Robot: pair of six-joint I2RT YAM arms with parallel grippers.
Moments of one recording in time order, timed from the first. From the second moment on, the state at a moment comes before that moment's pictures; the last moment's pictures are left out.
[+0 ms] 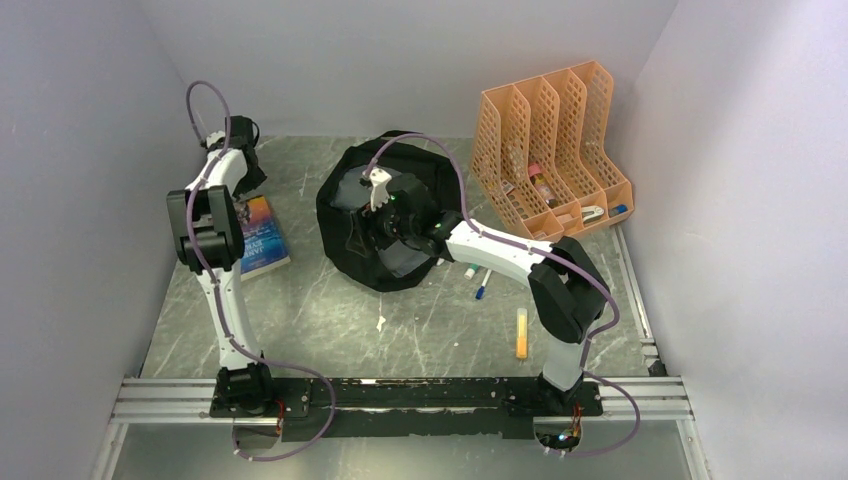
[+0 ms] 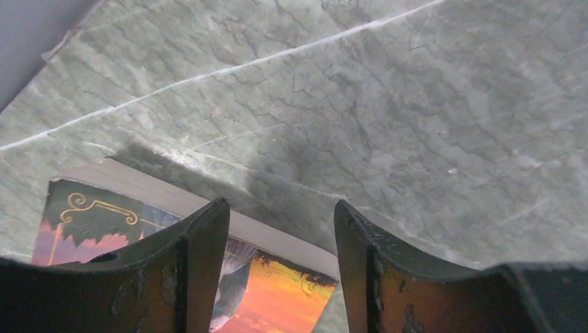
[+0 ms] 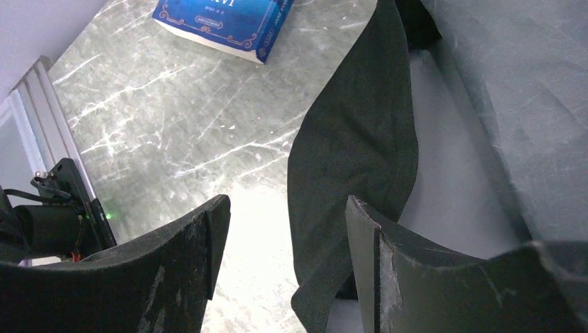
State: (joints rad) left arm 0.13 2.27 1.86 -0.62 -0.45 -0.63; right arm 0.82 1.82 1.32 0.00 -0.29 0.24
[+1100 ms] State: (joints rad) left arm 0.07 1.65 1.13 -0.55 -0.30 -0.68; right arm 0.82 1.82 1.32 0.00 -0.34 0.26
